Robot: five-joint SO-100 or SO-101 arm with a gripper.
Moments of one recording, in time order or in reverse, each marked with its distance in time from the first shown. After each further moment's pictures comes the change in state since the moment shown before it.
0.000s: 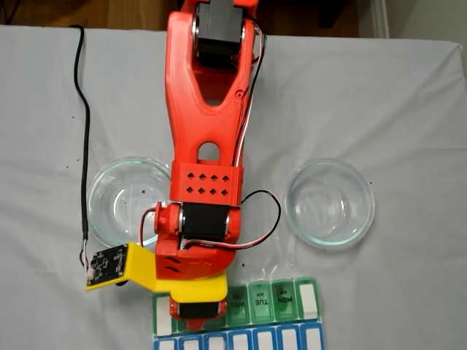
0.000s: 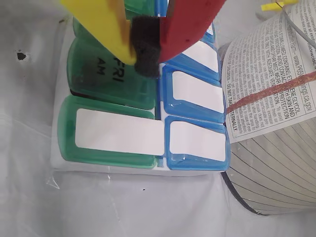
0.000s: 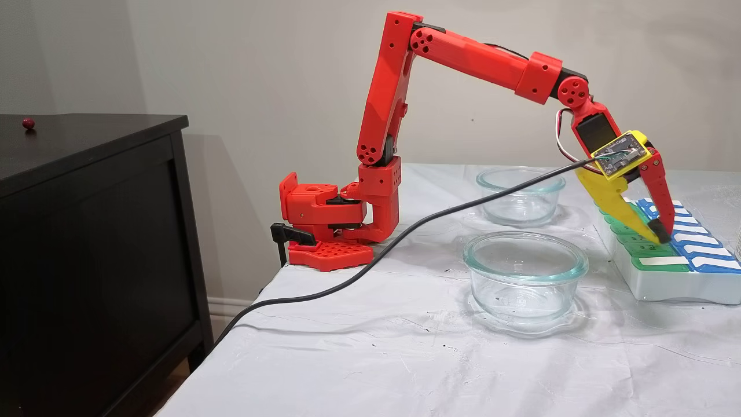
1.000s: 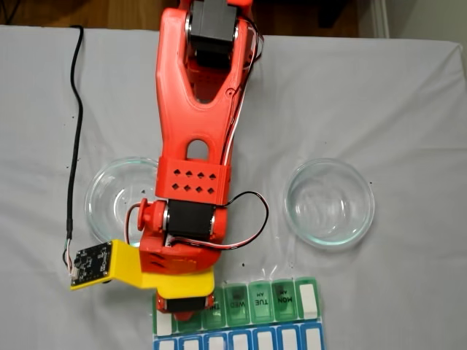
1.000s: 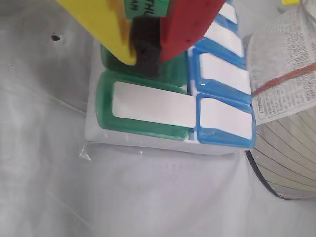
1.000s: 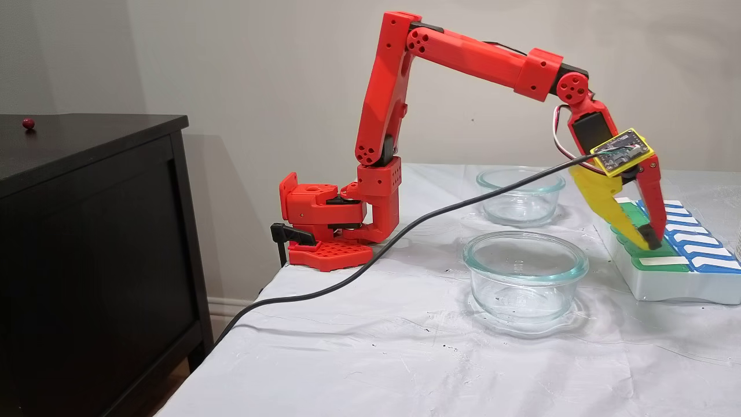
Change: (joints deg) arm 1.9 -1.1 1.4 6.7 -6.2
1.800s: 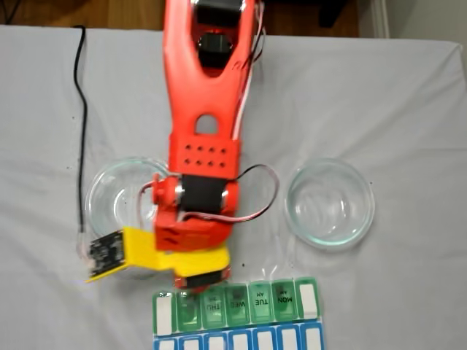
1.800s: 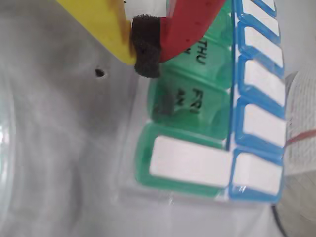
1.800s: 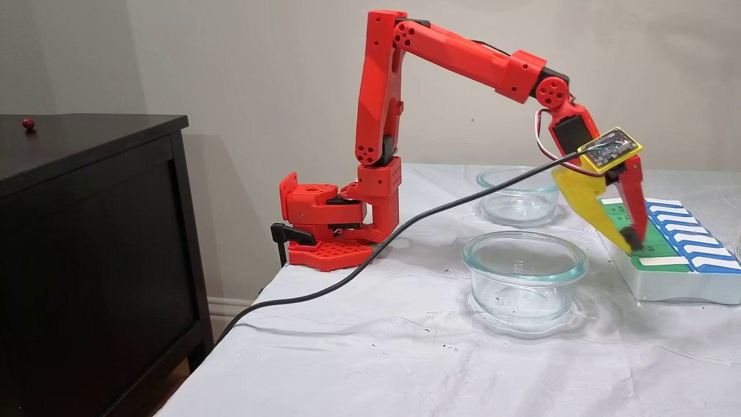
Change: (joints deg) arm -2.1 14.2 10.6 -11.4 -4.0
